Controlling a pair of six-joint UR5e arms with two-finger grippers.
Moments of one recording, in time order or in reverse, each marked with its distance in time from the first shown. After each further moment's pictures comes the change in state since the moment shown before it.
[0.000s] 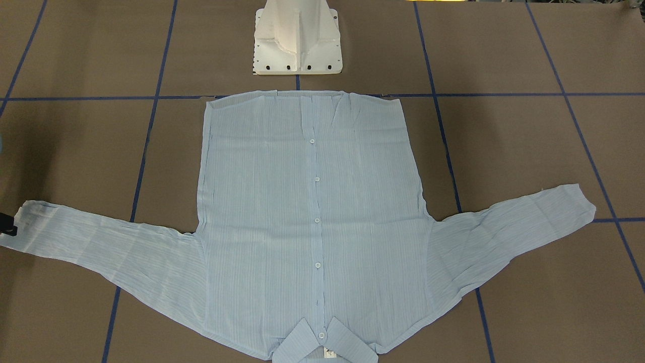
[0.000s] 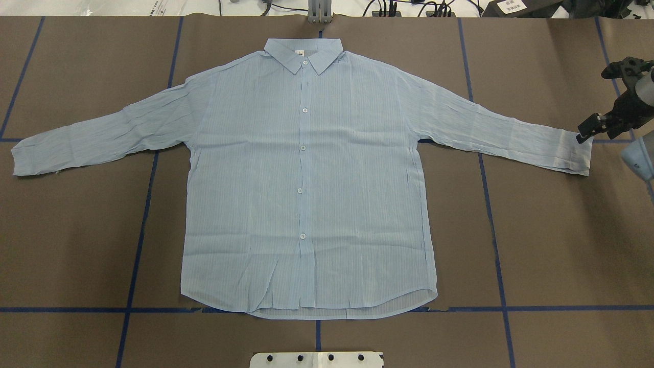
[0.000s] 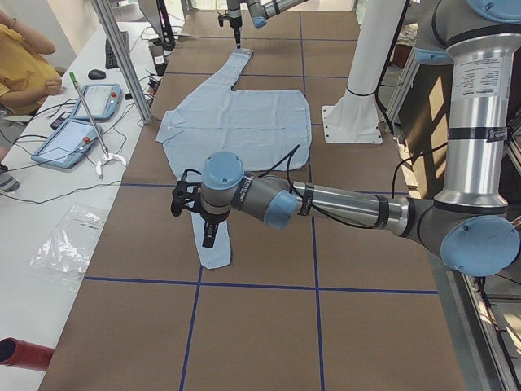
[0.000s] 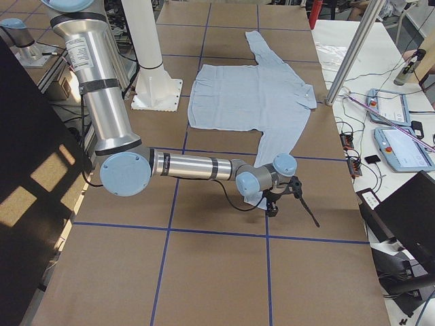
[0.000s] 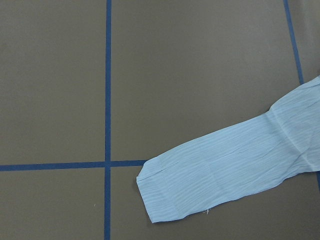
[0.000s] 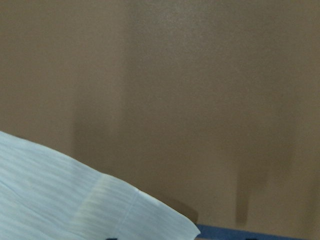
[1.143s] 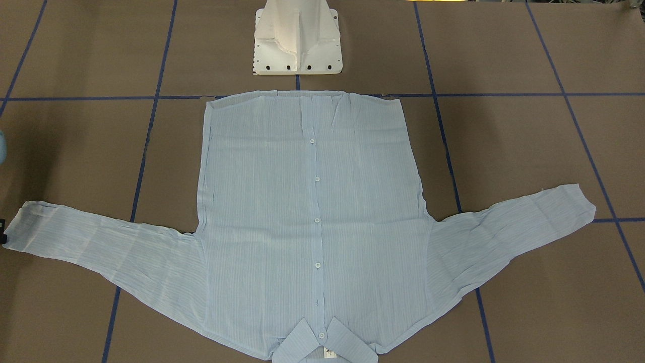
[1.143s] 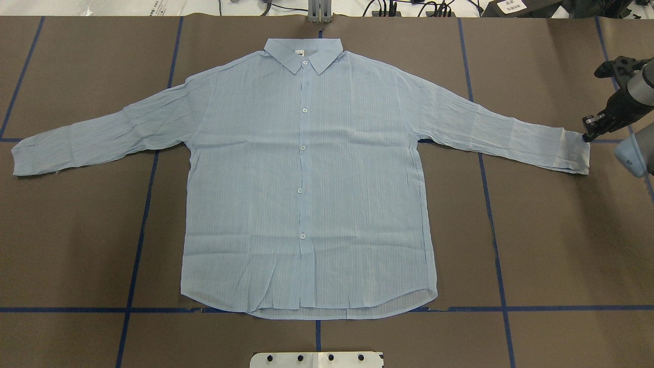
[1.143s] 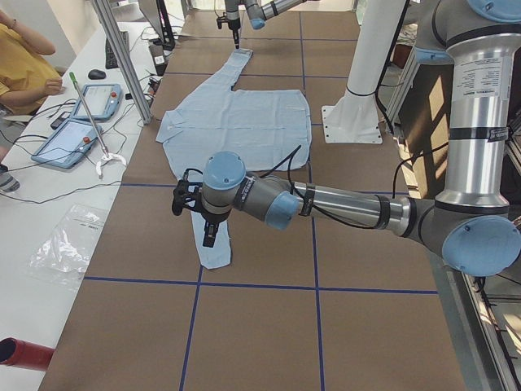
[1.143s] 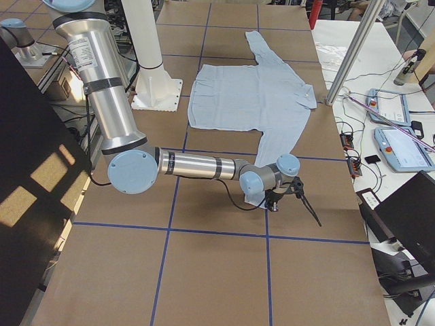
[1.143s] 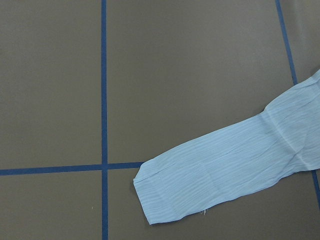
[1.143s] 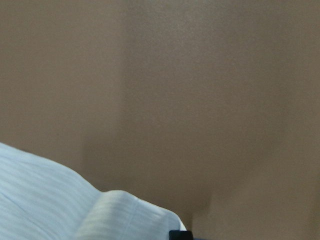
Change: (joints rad) left arm -0.001 0.006 -0.001 -0.016 -0.005 0.000; right arm -0.007 0.028 -0.029 -0.002 0.004 0.000
